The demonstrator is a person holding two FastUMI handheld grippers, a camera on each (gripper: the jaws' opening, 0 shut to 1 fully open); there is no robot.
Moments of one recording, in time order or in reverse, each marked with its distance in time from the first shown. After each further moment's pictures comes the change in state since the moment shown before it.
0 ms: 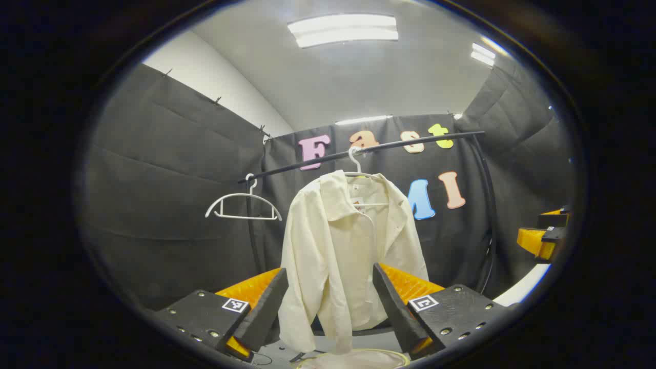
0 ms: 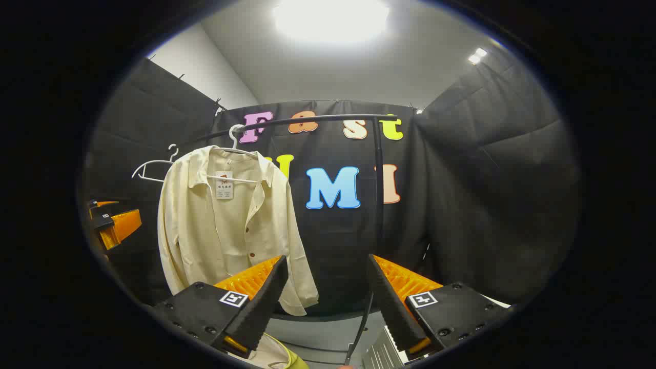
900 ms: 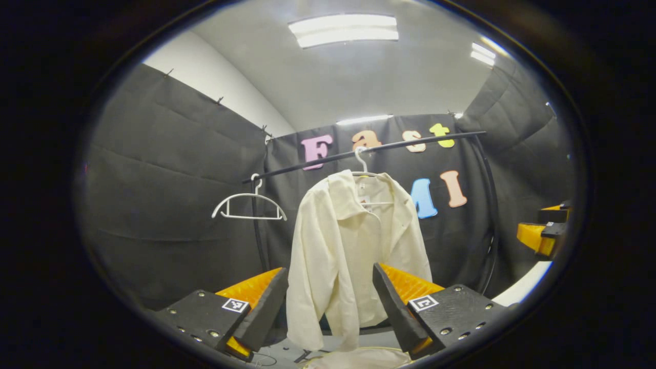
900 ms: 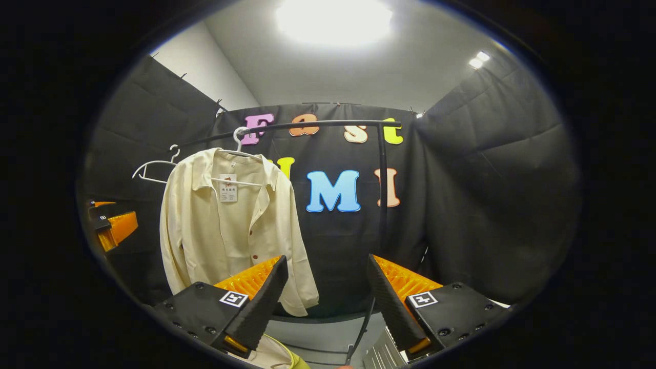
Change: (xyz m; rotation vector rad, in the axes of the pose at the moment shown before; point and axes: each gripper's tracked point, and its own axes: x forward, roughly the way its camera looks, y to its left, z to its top) left arm -0.004 0.025 -0.002 0.005 -0.003 -0.004; right arm -0.009 0.018 0.008 -0.014 -0.022 -0.016
